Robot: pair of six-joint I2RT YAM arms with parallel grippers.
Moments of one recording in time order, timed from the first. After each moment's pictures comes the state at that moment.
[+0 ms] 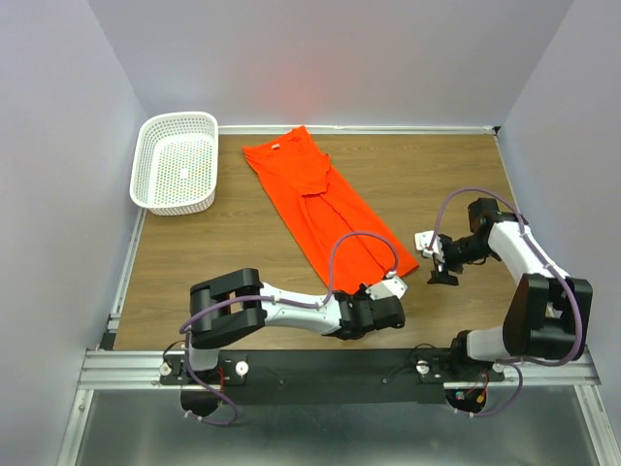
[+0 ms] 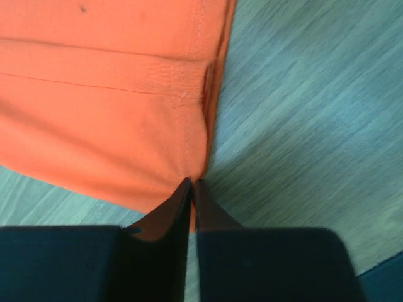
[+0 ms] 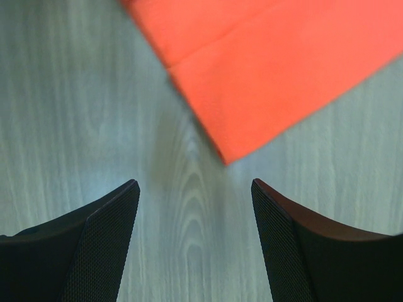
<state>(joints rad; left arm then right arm) -1.40 1.87 1.12 -0.34 -0.55 -0.40 -0.12 1.38 0.87 -1.02 -0.72 -1.73</state>
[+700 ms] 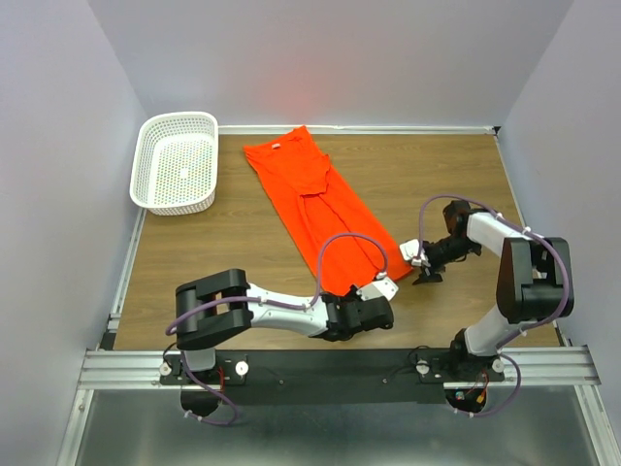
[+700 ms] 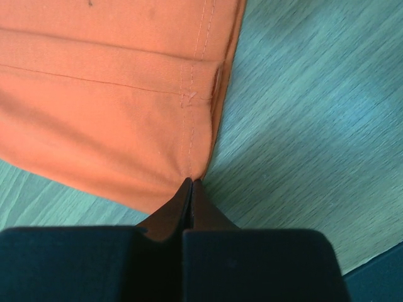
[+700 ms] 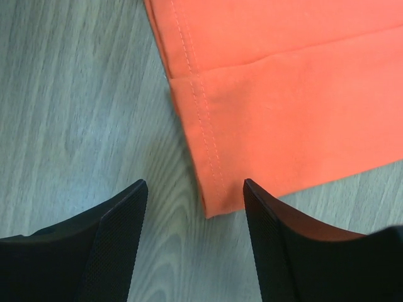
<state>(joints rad) -1.40 1.79 1.01 -0.28 -0.54 -0.39 -0.01 1.62 0.88 -0.96 -0.75 -1.98</state>
